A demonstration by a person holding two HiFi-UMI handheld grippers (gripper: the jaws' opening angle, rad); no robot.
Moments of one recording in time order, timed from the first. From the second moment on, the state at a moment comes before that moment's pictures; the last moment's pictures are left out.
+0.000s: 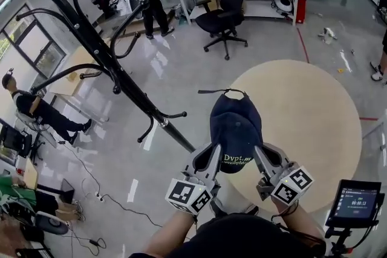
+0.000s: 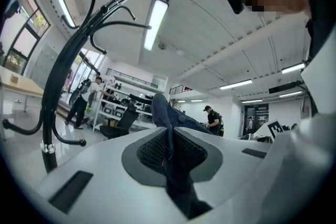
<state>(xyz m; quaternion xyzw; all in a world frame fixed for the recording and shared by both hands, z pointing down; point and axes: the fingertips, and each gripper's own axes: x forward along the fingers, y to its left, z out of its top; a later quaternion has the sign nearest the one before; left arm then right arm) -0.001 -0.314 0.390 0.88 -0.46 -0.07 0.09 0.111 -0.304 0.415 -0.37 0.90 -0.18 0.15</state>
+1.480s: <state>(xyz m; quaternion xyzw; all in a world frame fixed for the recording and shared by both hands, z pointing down) -0.231 -0.240 0.267 0.81 -0.56 -0.13 -0.14 -0.130 -0.290 0.297 -0.20 0.96 -0.07 0.20</state>
